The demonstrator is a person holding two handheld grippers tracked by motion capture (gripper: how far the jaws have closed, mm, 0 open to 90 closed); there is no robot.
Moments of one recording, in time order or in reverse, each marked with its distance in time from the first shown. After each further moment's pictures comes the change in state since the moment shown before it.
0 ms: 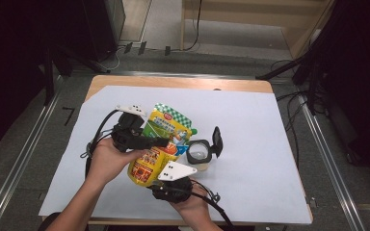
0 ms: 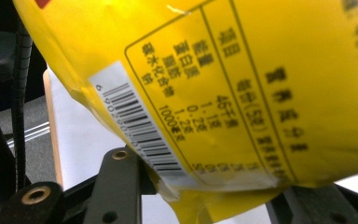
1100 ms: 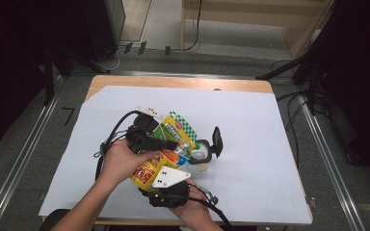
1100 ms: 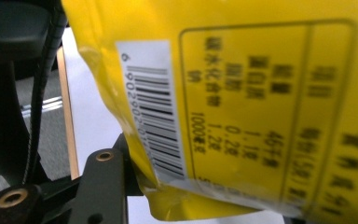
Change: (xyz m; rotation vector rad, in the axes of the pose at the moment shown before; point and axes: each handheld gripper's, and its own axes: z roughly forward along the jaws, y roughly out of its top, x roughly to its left) left arm -0.005 0.008 0.031 0.094 0.028 -0.030; right arm 0.013 0.004 0.000 0.055 0.026 -0.097
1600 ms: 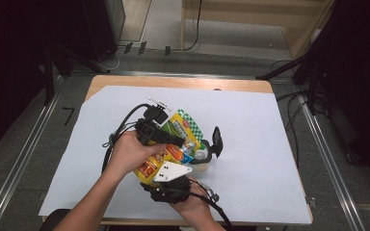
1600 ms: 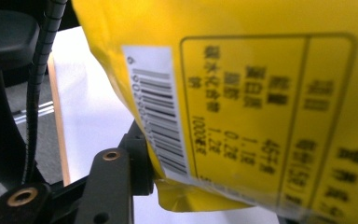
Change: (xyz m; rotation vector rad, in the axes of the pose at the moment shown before) left arm 0.005 0.025 0.012 0.072 -0.060 -0.070; right arm -0.010 0.004 -0.001 0.008 -0.008 0.057
